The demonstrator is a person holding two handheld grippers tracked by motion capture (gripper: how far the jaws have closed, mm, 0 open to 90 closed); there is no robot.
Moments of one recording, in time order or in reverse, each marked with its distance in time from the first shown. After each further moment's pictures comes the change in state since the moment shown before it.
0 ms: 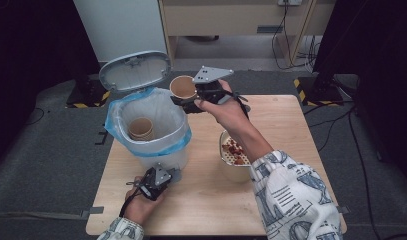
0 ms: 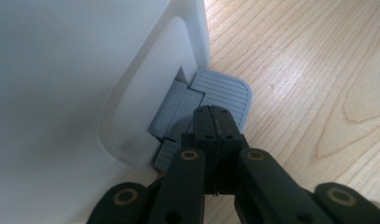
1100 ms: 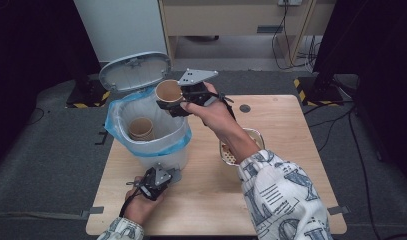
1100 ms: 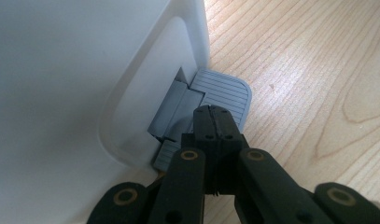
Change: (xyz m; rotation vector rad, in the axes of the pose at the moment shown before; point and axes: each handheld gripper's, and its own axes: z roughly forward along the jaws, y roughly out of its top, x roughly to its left) left arm 0.000 0.000 0.000 -0.002 0.000 0.000; right arm 0.019 0.006 0.028 -0.002 0.076 0.027
